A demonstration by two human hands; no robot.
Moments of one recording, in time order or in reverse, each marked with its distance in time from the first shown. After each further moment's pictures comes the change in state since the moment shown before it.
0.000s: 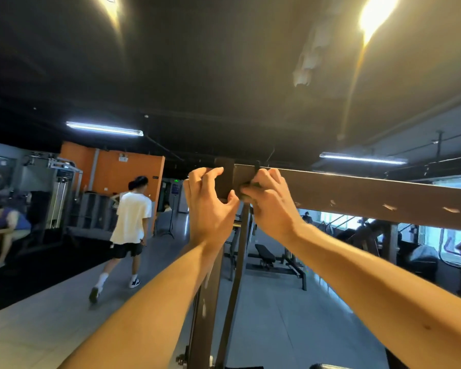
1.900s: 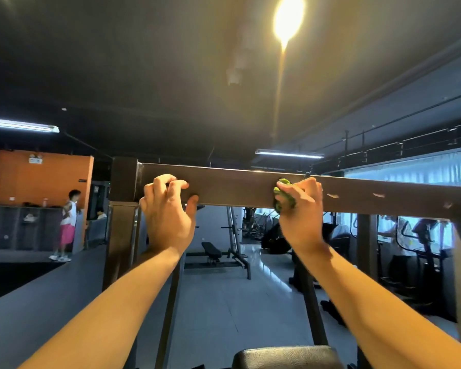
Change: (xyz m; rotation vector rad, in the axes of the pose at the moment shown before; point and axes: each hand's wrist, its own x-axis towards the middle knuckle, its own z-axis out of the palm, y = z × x) left_hand -0.028 0.046 0.082 0.140 -0.094 0.038; right_hand -0.120 0.123 -0.117 -0.355 0.149 0.435
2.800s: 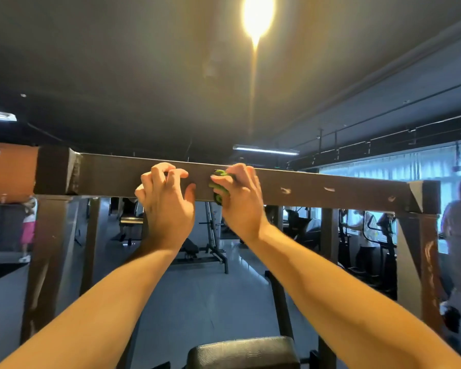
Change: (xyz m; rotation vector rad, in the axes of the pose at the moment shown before) left_hand -0.014 0.087 0.049 -0.056 0.004 0.026; right_hand 0.013 -0.012 -0.011 0.140 -0.024 -0.091
